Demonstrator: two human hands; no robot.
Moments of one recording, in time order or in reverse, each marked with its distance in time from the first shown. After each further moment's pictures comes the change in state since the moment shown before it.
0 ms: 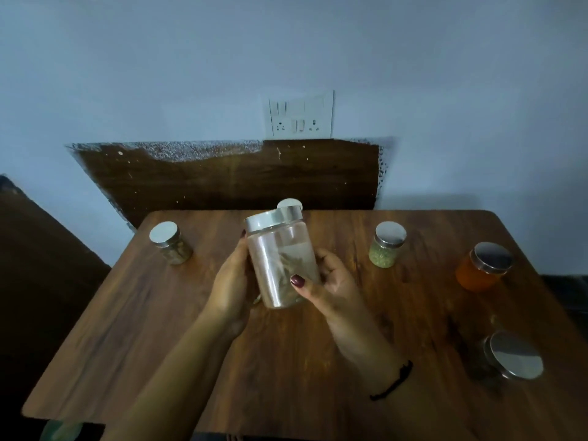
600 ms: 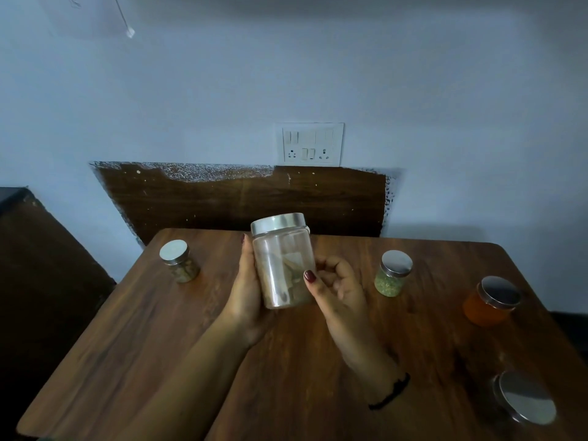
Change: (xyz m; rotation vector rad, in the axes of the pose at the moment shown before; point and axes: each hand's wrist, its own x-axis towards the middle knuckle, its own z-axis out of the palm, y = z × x) left_hand 0.015 0.019 0.017 -0.381 -0.173 -0.075; right_hand 0.021 -0.012 0.009 -0.130 0.127 -0.193
